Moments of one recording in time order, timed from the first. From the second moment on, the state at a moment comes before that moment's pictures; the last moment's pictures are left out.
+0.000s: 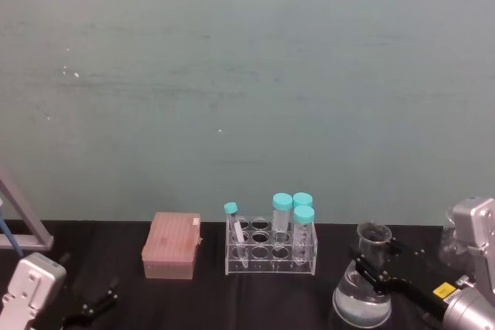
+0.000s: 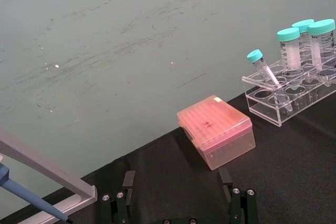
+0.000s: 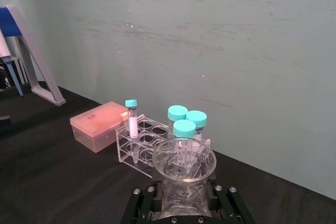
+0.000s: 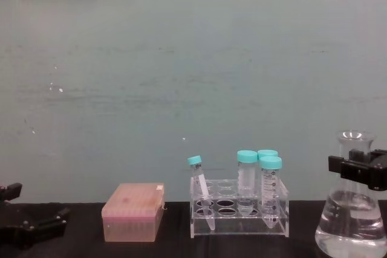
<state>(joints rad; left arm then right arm) -0.20 0.60 0.45 -1.41 -0.25 -0.12 0.03 0.26 0.47 -0.27 -1.45 0.41 0.06 0.39</state>
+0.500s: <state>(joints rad) -0.20 0.60 0.45 -1.41 -0.25 -0.12 0.03 0.28 0.45 -0.28 -1.41 0.44 0.07 0.44</state>
